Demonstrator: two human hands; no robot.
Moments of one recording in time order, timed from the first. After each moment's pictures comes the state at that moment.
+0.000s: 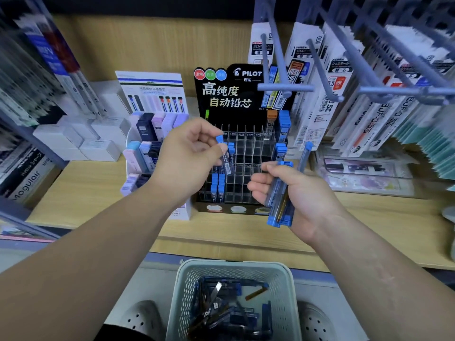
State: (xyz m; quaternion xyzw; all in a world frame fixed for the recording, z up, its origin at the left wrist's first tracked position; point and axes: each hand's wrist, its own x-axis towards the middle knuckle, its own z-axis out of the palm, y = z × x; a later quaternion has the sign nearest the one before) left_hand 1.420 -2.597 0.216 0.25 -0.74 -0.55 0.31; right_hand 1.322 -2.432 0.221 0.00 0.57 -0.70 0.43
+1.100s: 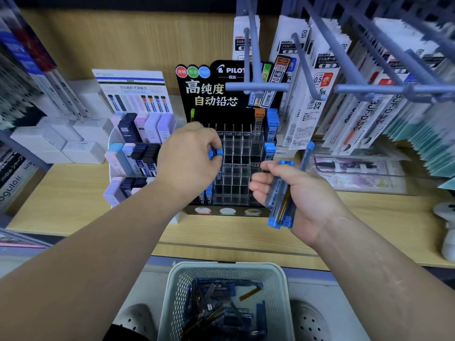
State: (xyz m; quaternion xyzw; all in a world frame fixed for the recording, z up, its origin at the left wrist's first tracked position) left_hand 1.392 -2.594 0.206 0.25 -0.92 -0.15 0.26; right_hand 1.307 -2.420 0.223 0.03 0.56 -0.71 0.44
